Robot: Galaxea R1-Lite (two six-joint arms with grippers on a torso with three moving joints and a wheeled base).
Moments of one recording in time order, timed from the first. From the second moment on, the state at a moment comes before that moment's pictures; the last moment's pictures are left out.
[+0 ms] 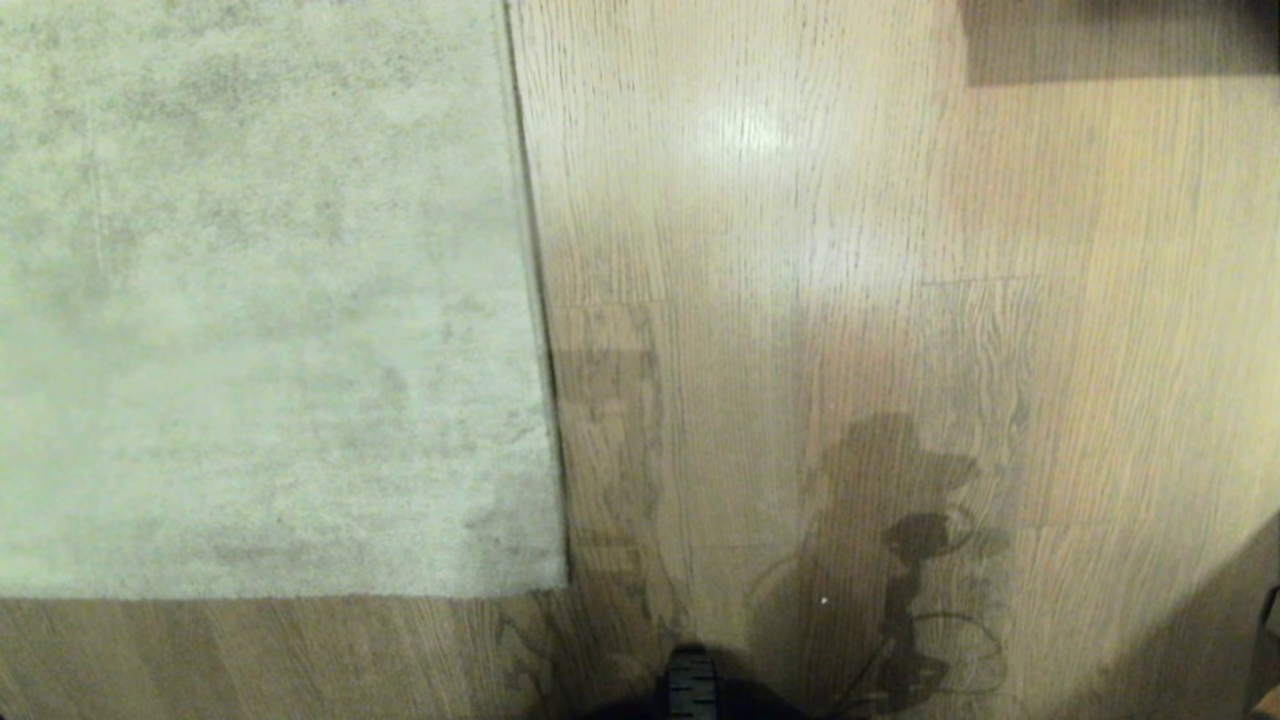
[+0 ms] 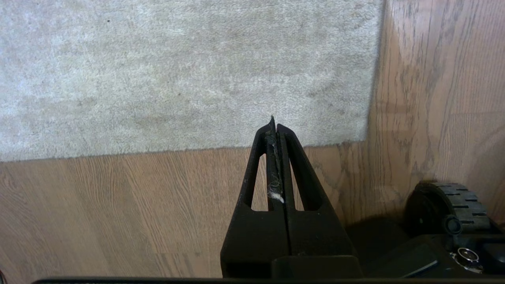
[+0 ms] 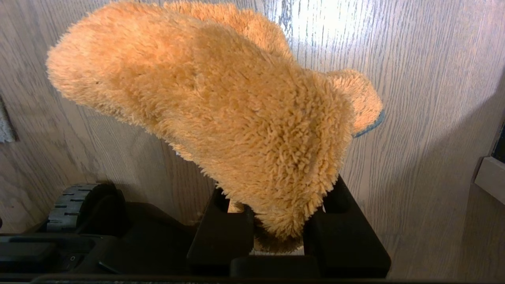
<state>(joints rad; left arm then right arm) 0.00 0.00 0.00 0.00 0.00 0.00 0.01 0.00 0.00 -0.01 -0.01 -0.01</state>
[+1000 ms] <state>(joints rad) 0.00 0.00 0.00 0.00 0.00 0.00 0.01 0.00 0.00 -0.01 -0.01 -0.01</state>
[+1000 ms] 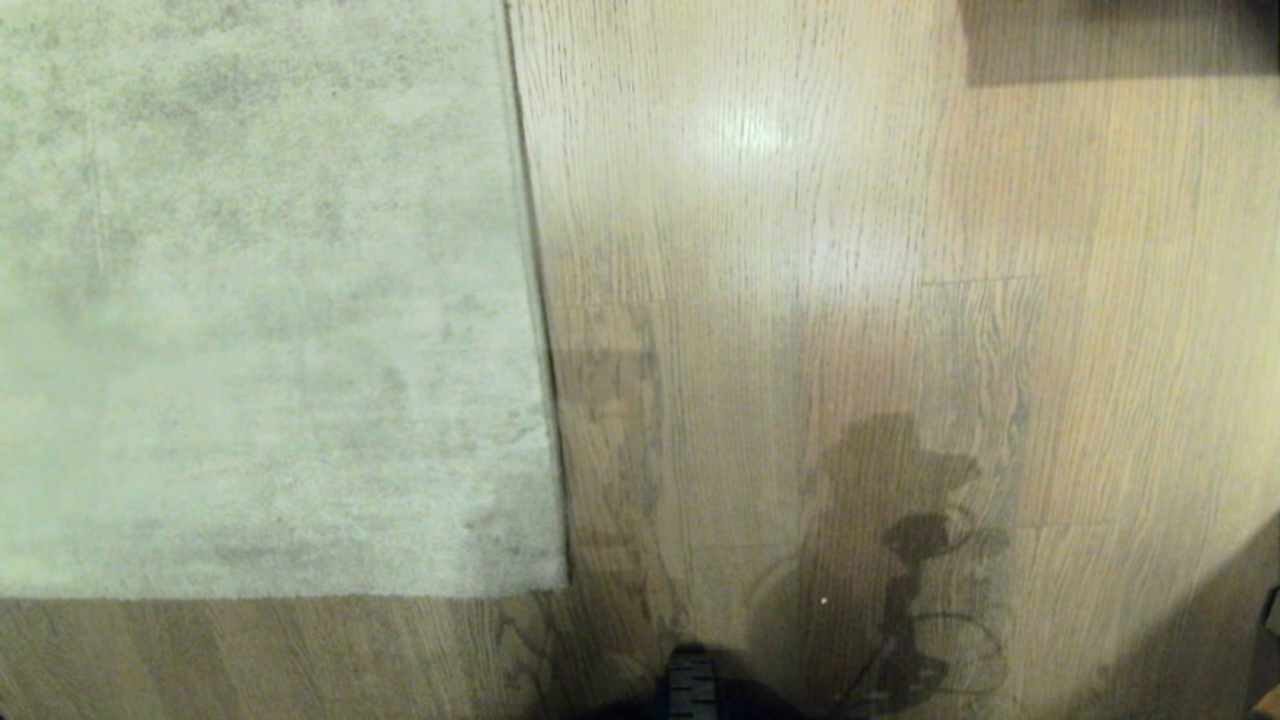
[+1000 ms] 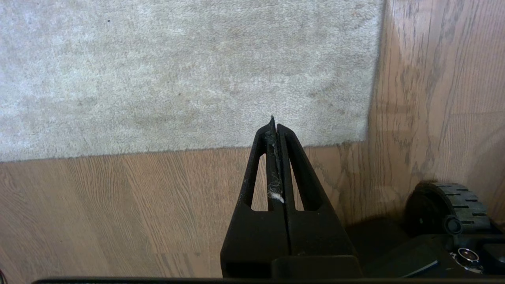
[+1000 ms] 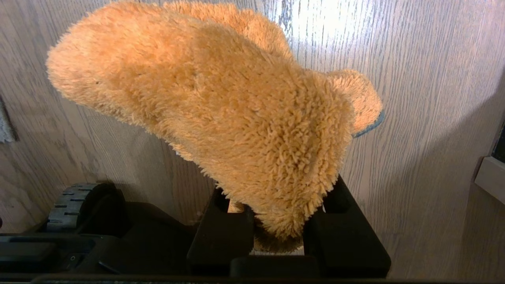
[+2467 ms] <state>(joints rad) 0.00 0.00 0.00 0.00 0.00 0.00 0.01 0.00 0.00 -0.01 -0.01 -0.01</state>
